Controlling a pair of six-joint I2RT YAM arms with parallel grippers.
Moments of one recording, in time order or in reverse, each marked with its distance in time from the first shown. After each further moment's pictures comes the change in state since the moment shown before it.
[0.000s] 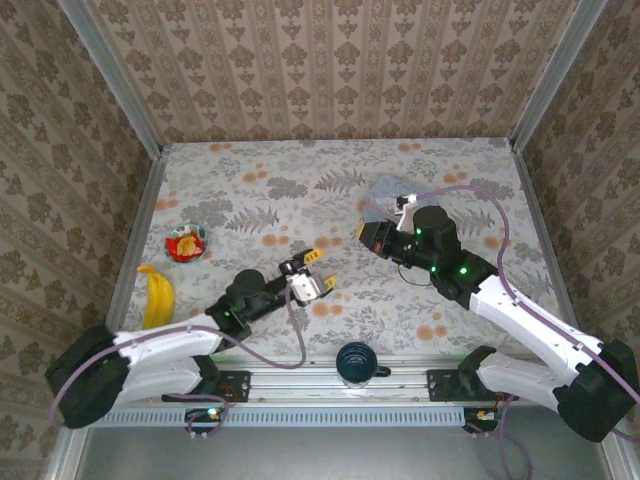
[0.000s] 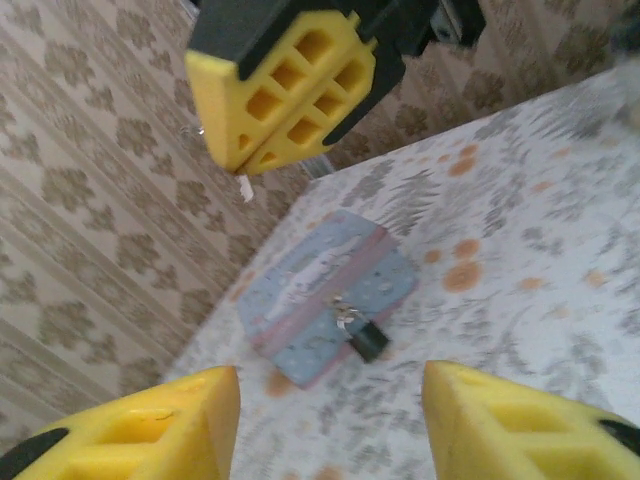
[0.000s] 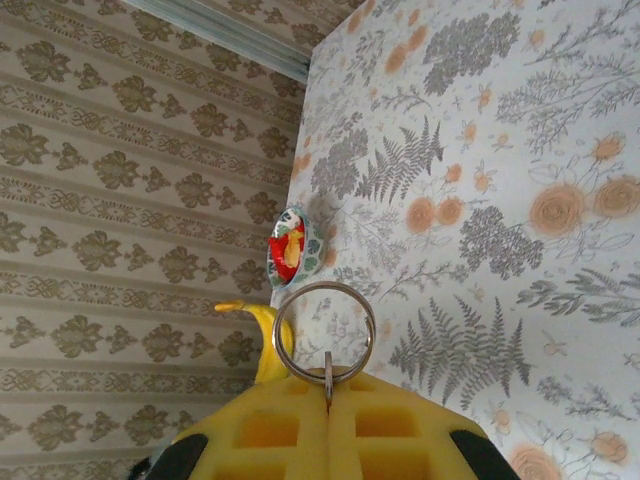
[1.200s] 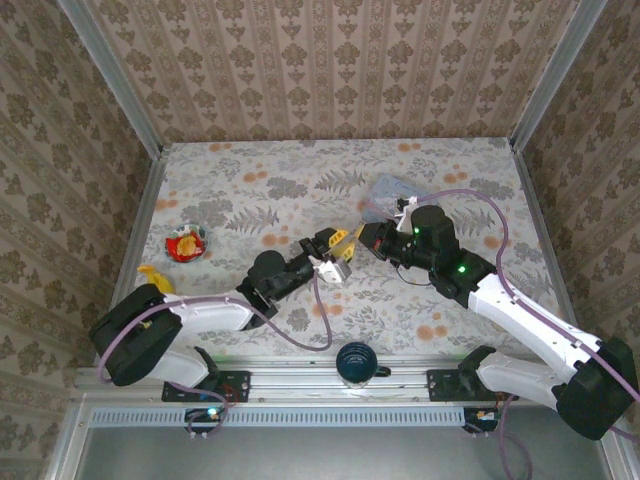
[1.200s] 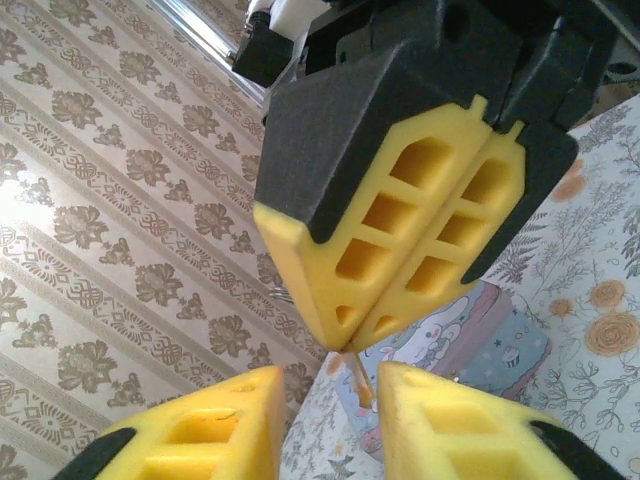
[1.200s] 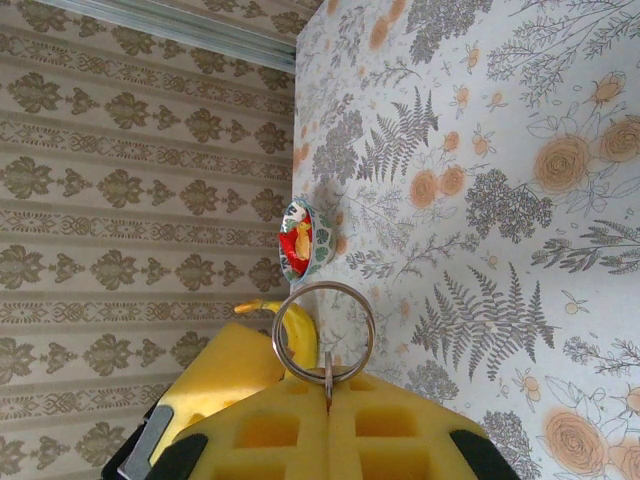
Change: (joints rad) left arm 0.020 0.289 0.184 0.239 0.011 0.194; right arm 0.000 0.012 0.003 -0.019 -0.010 0.123
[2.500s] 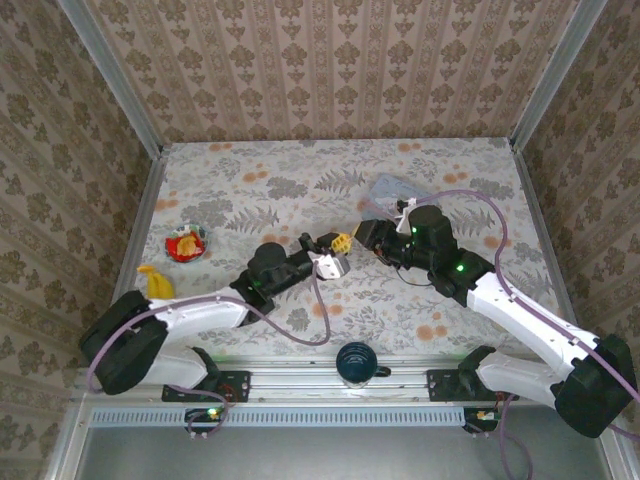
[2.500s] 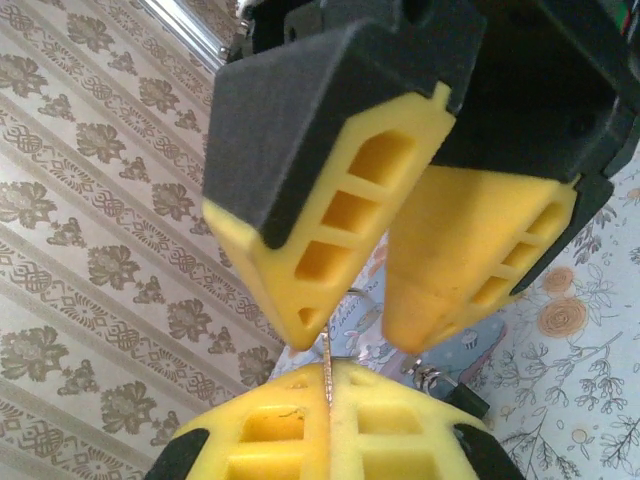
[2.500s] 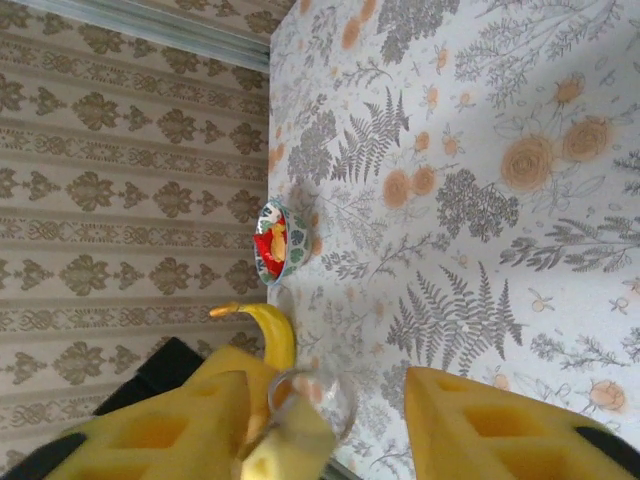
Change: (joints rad) left arm 0.033 -0.100 0.040 -0.237 0.062 -0.065; right arm -0.010 0.014 0.002 -0.034 0.020 -0.028
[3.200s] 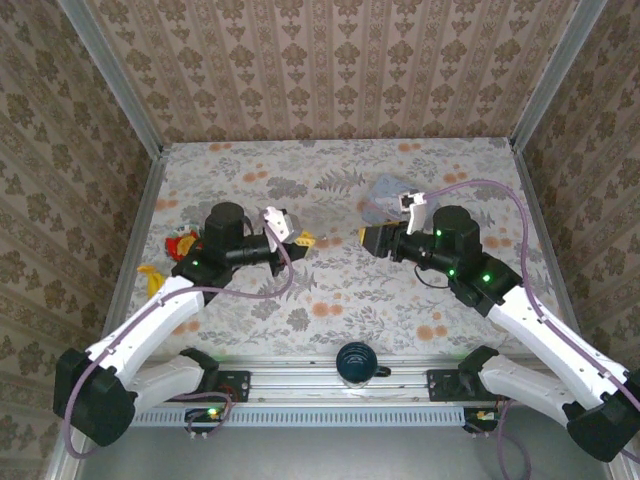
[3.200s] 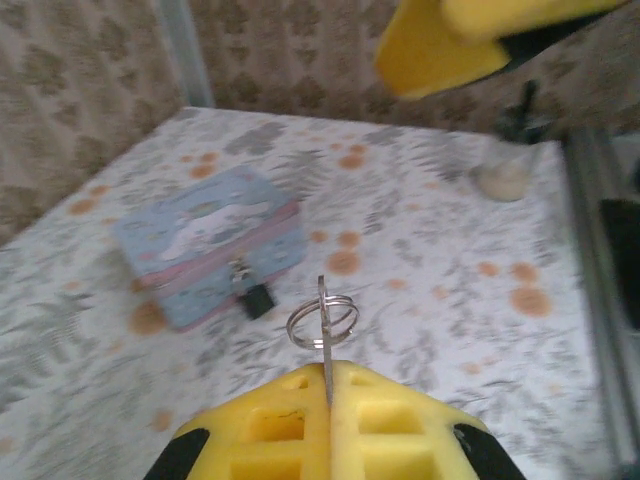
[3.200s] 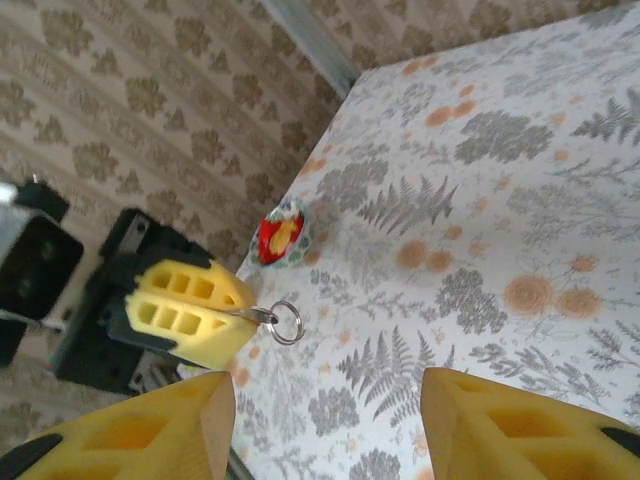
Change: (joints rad) left arm 0.349 -0.248 0.241 -0.872 0.594 -0.466; right arm -0.001 -0.149 0.057 -0.080 -0.063 -0.544
